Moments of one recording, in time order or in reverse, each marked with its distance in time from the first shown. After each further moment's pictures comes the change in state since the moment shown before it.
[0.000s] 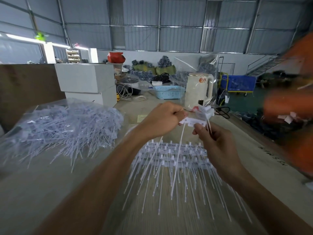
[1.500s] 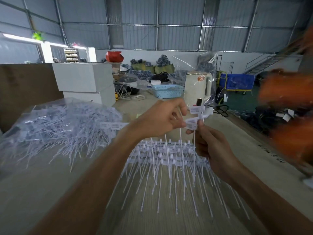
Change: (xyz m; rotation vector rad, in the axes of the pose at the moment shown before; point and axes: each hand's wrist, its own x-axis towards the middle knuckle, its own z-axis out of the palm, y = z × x) left_hand -0.004 -0.003 -0.009 0.045 -0.099 0.117; right_hand 0.003 0.009 -0.001 0.374 -0.174 0.326
